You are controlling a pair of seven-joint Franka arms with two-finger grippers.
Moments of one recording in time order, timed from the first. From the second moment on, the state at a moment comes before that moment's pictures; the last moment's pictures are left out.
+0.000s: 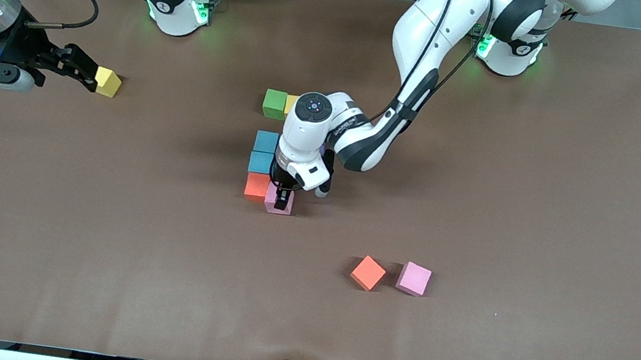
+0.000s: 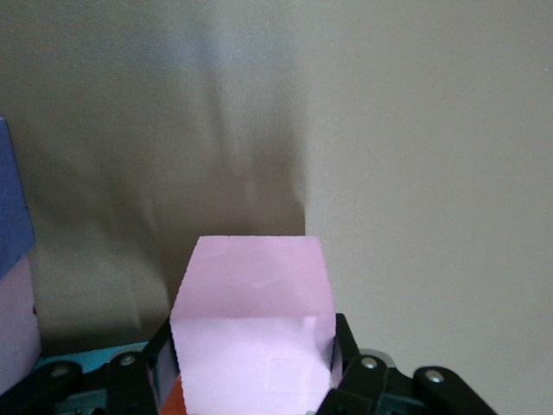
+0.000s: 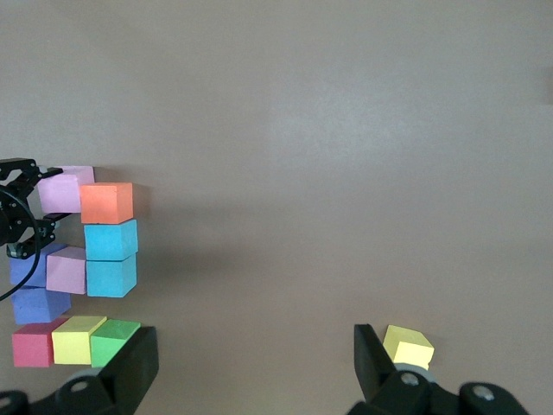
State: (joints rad) left arm -0.87 1.01 0.01 -1.17 0.03 2.52 -2.42; right arm -0.03 -0.05 0.16 -1.65 0.02 1.59 0.12
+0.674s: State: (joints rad) left arm -0.84 0.99 0.01 -1.16 0.03 2.51 -2.41; right arm -0.03 -0.05 0.16 -1.65 0.02 1.59 0.12
